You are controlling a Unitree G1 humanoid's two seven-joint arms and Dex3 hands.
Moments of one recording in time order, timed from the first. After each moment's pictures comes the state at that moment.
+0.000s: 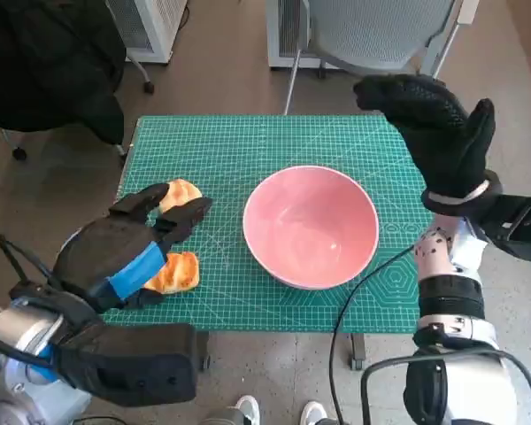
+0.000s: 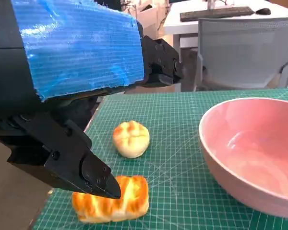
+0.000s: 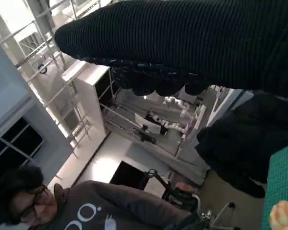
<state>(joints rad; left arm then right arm) -0.29 0.60 -0.11 -0.83 0.98 0.57 -1.05 -0.99 -0.18 -0.35 0.99 0.51 -0.71 1.06</state>
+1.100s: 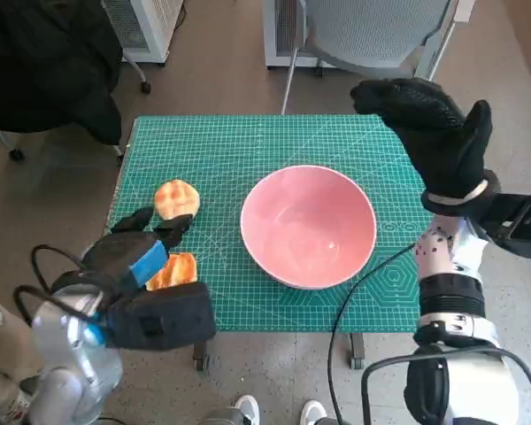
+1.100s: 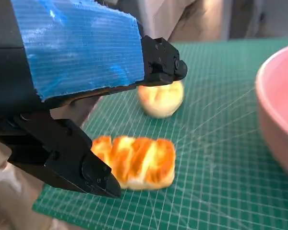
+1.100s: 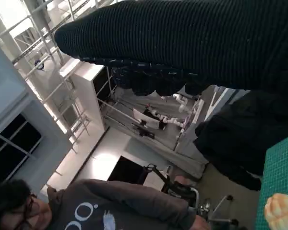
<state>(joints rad) -0.23 0.49 -0.18 -0.49 1.15 0.57 -0.96 -1.00 -0.18 -0.36 1.01 0.51 -0.70 1.10</state>
